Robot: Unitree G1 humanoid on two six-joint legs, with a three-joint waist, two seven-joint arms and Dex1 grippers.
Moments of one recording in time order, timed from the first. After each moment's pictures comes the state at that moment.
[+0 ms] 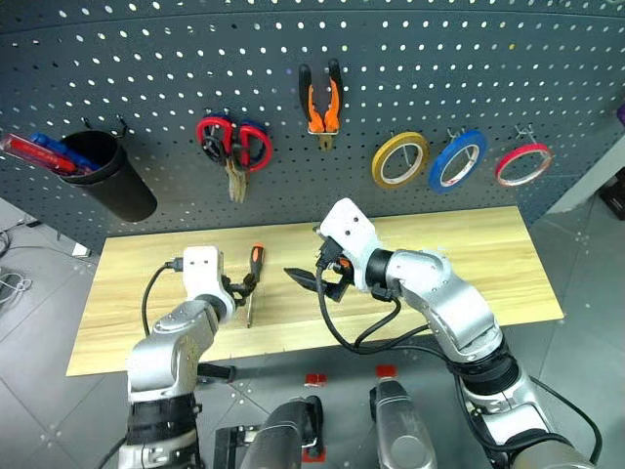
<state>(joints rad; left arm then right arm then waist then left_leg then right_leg) -0.30 0.17 0.23 -0.13 -0.10 0.87 -0.10 -0.59 -0.32 0.32 -0.40 0.30 0.84 0.58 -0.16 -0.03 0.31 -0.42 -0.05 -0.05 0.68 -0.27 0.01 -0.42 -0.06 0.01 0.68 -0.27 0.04</state>
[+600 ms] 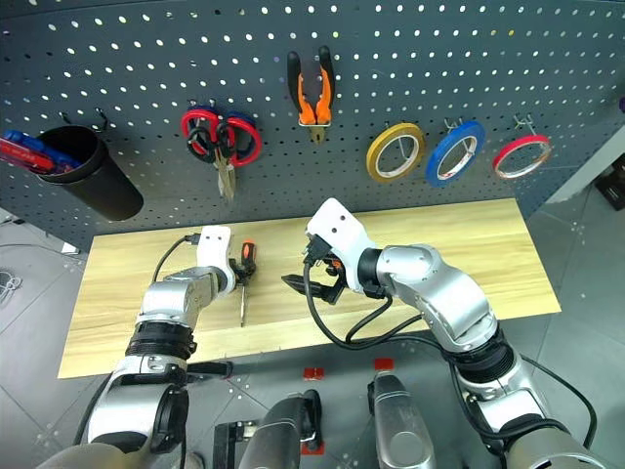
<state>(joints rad) -0.65 0.36 0.11 0.57 -0.06 0.68 -0.26 -0.67 -0.31 0.34 -0.40 0.34 1.00 0.57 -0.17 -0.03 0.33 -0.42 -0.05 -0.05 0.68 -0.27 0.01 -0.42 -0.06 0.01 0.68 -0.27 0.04</state>
